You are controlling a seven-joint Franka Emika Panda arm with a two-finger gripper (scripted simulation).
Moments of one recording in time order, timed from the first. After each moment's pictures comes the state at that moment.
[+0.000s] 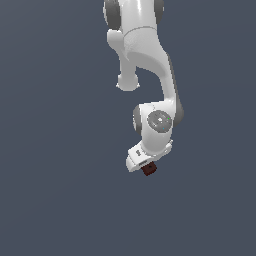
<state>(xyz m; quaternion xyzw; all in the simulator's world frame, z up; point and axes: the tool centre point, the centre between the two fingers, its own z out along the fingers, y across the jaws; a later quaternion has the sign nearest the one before) 0.062 0.089 0.051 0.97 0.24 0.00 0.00</state>
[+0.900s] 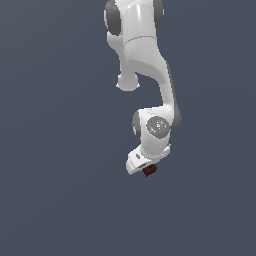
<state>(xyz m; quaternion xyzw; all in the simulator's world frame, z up) 0.062 0.088 0.027 0.97 0.24 0.00 0.00</state>
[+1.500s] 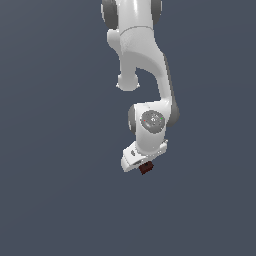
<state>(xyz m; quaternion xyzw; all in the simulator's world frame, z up) 0.061 0.069 0.052 0.97 0.24 0.00 0.00</state>
